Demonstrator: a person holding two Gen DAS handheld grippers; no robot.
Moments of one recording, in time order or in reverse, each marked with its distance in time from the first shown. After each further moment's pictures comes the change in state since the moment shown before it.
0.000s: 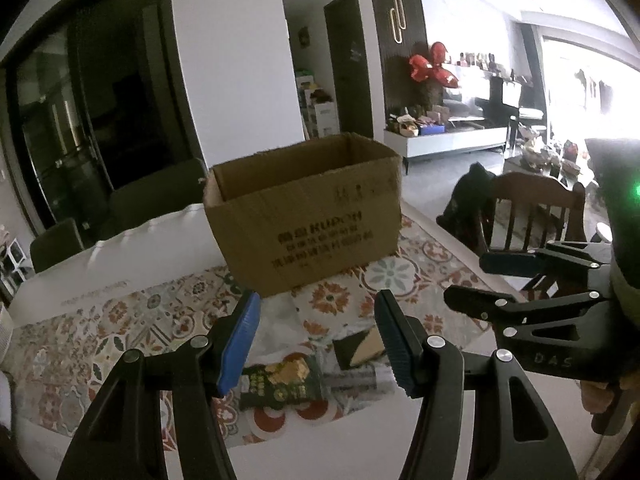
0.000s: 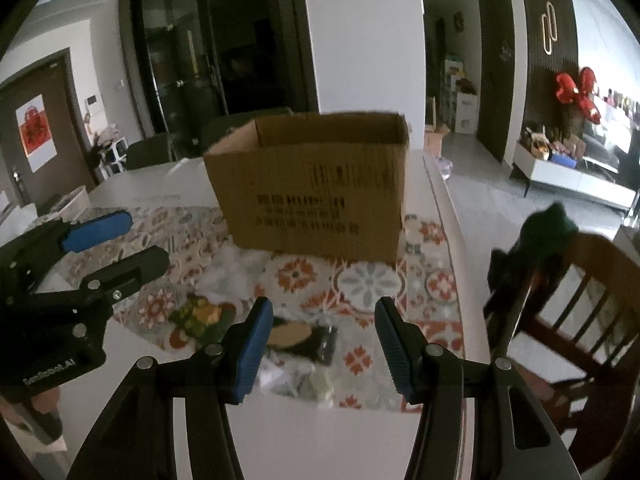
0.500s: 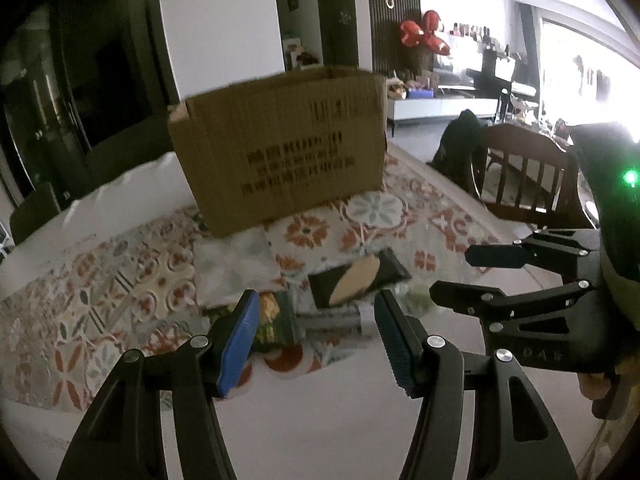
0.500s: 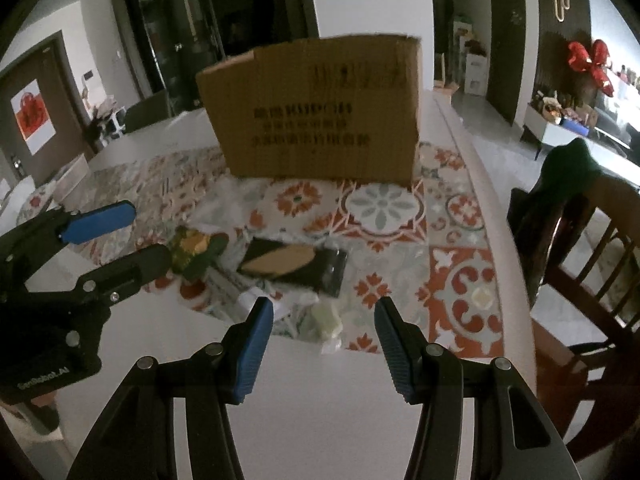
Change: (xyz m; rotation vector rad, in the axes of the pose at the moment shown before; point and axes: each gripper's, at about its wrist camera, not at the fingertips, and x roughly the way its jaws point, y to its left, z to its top) left arm 0.035 -0.008 -0.044 -0.011 0.149 -0.066; right arm 0.040 0.002 -0.045 -0.003 0.154 0.028
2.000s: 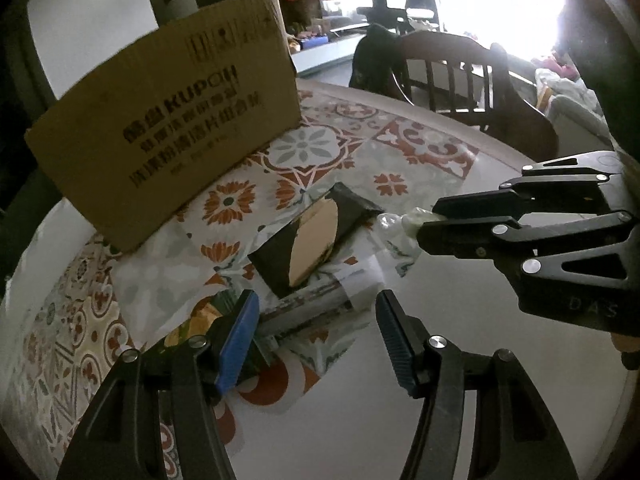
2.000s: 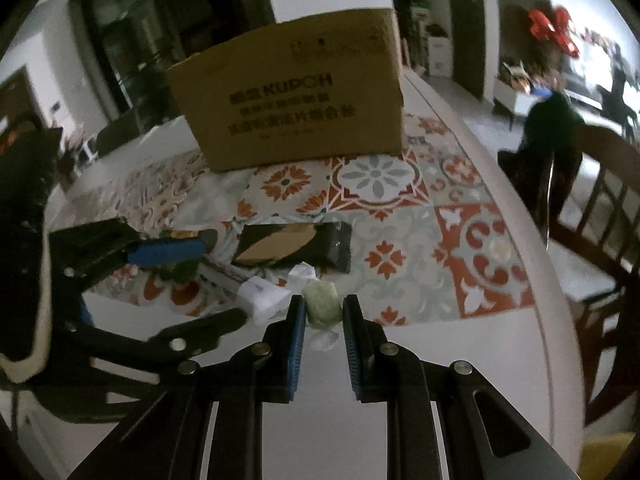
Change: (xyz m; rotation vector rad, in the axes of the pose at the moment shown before) left arm 0.064 -0.004 -0.009 0.363 0.134 -0.242; right arm 0.014 0.015 -0.019 0.181 -0.014 -0.061
